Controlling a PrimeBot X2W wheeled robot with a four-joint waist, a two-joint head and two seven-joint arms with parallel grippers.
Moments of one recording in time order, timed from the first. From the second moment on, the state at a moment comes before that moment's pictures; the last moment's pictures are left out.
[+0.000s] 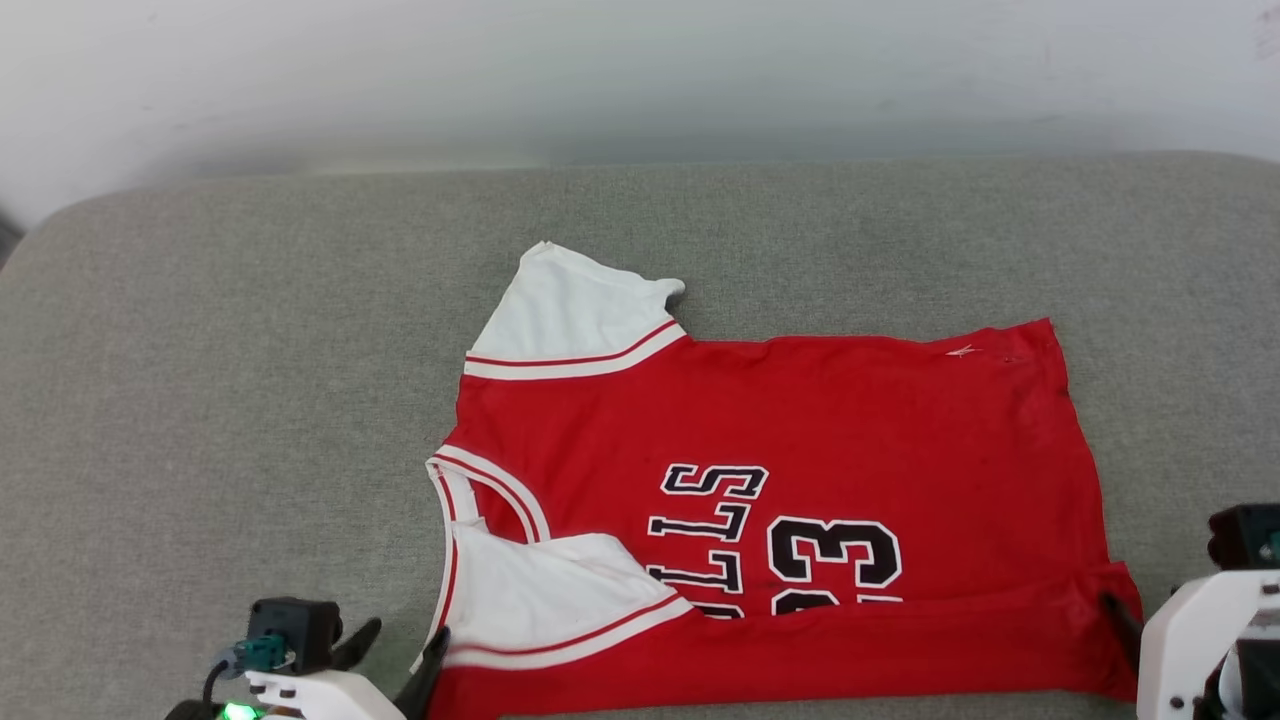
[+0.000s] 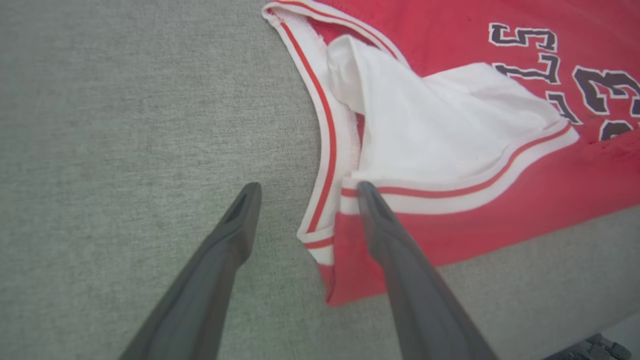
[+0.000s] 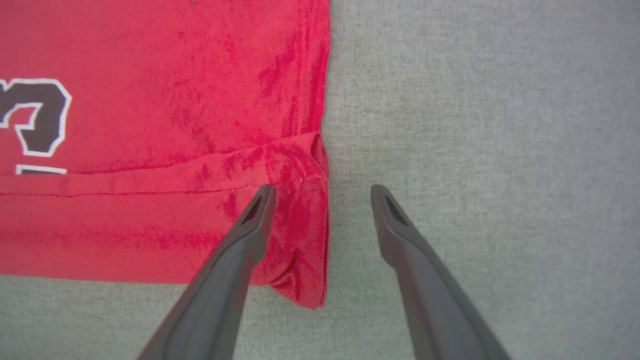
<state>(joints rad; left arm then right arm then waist) -0.05 0.67 -0.67 0.00 -0.86 0.28 0.06 0.01 -0.25 -0.14 0.03 0.24 0.13 0.69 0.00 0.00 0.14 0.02</state>
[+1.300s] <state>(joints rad) -0.28 0.51 -0.26 -0.03 -0.52 -0.05 -0.14 -0.15 -0.14 -0.05 -0.10 0.22 0.13 -0.06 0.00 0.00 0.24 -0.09</state>
